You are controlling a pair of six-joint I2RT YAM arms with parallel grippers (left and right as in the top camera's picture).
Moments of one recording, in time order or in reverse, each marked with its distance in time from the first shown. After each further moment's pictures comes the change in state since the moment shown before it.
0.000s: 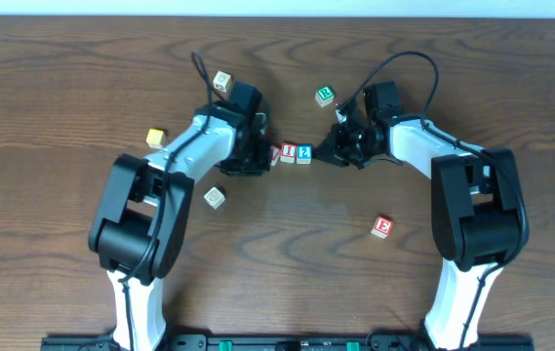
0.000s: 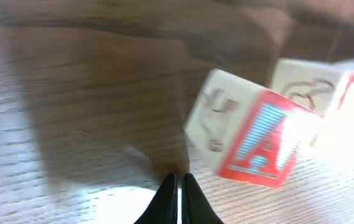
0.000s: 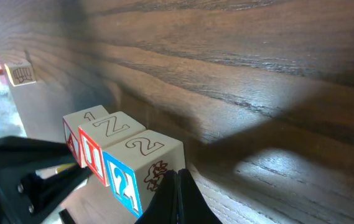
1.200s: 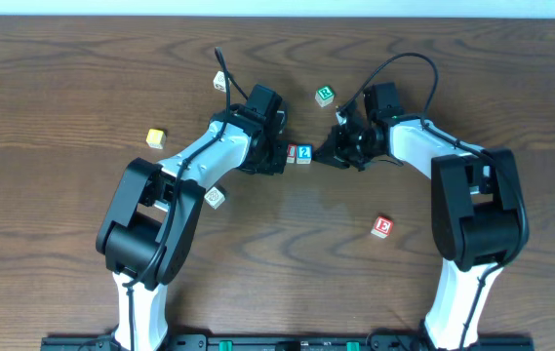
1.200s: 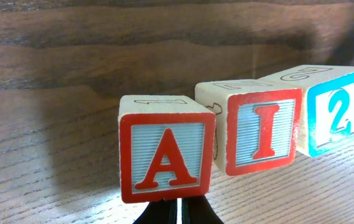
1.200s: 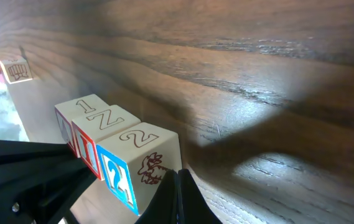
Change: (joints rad) left arm -0.061 -0.004 -0.003 0.100 -0.029 0.041; right arm 0.000 0.000 0.000 -0.027 0.000 -0.001
